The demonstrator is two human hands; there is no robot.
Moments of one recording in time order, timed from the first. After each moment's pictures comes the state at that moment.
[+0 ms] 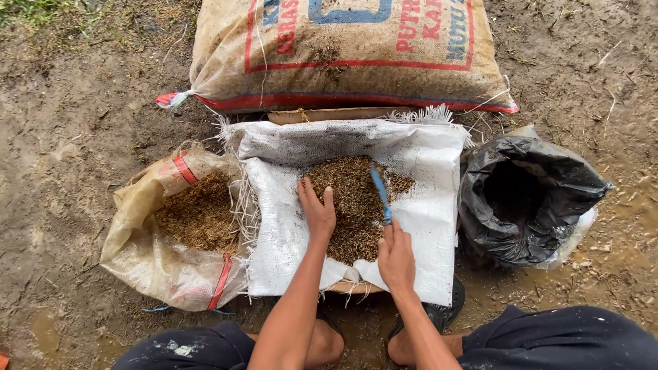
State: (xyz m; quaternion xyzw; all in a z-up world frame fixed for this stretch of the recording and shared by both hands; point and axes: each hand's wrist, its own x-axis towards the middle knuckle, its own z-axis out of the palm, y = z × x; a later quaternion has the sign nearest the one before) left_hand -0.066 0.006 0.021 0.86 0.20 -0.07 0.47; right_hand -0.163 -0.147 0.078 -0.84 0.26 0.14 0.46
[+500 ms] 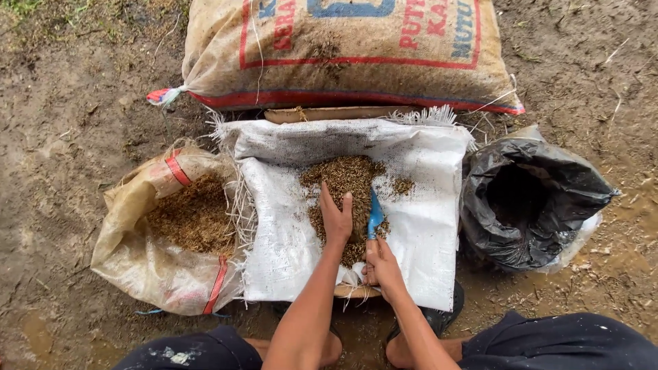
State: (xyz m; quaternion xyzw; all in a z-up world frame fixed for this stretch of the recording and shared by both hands) left_hand -0.071 -0.028 0.002 0.81 0.18 -0.12 0.54; right_hand -0.174 -0.140 0.024 -0.57 0.38 0.26 0.68
